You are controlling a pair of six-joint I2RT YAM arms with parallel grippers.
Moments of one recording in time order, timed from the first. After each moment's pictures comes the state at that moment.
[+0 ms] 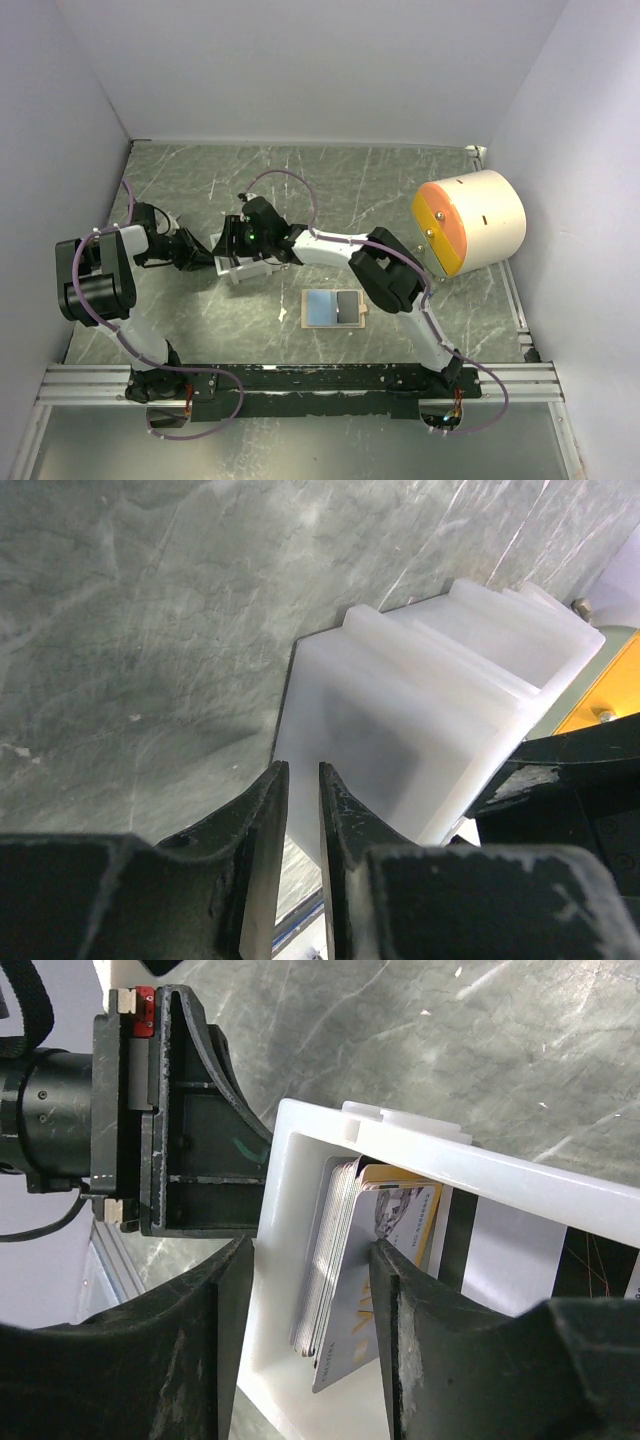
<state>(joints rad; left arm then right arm) 0.23 1.73 0.86 -0.39 0.75 -0.47 0.94 2.23 1.59 0.12 -0.22 0.78</state>
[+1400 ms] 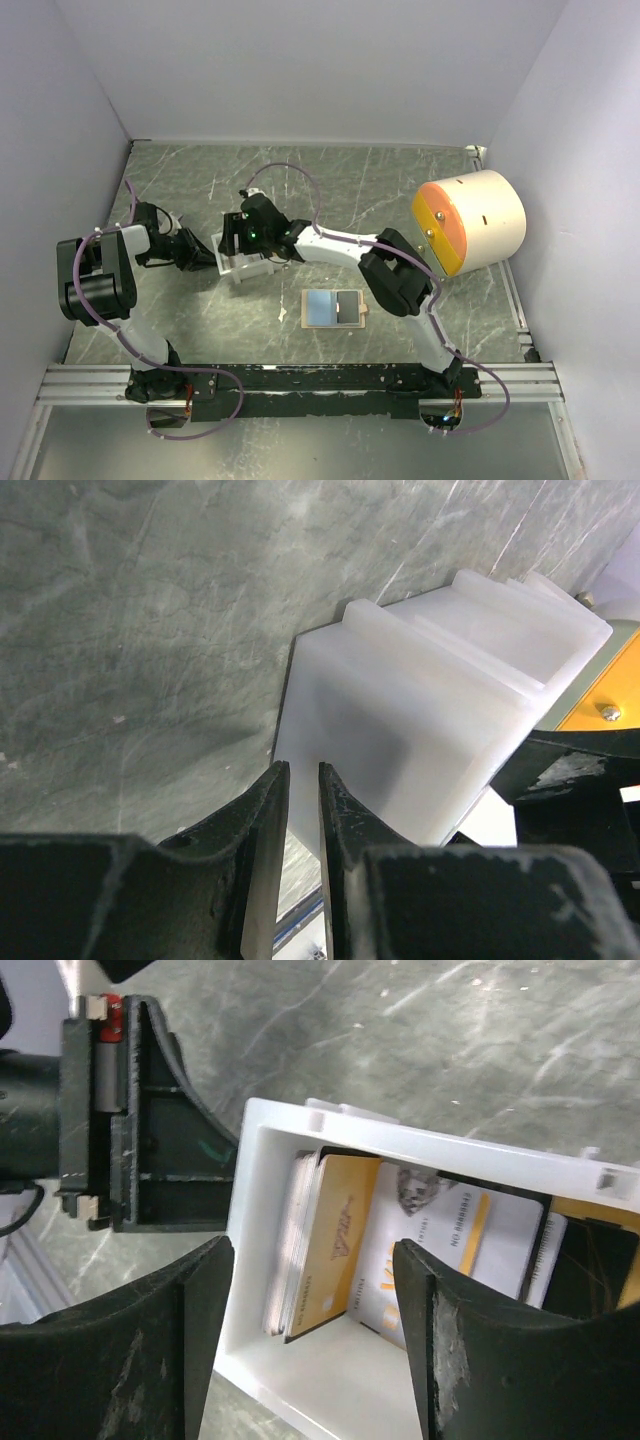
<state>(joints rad) 0.21 1.73 0.86 -0.39 0.75 -0.46 0.94 2.17 1.61 -0.05 -0.07 0.66</state>
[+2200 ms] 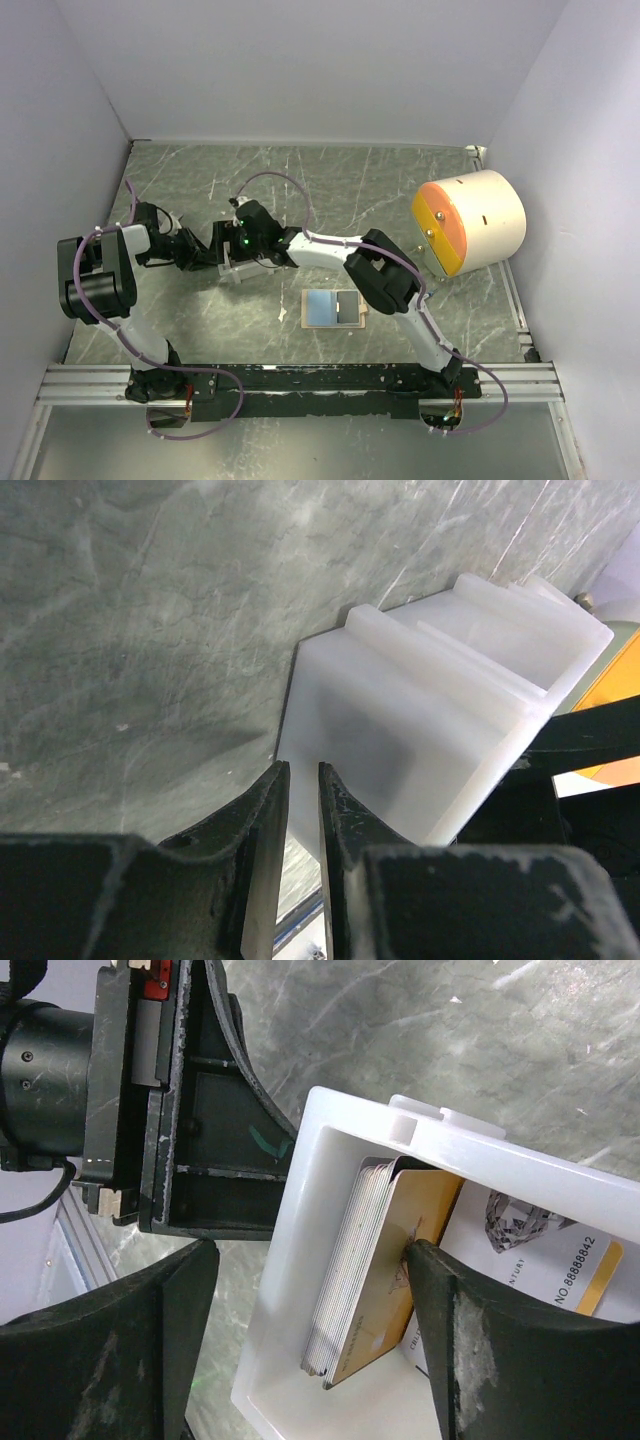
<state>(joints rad) 0.21 1.74 0.86 -0.39 0.75 -0.46 0.96 2.26 1.63 0.10 -0.22 0.70</state>
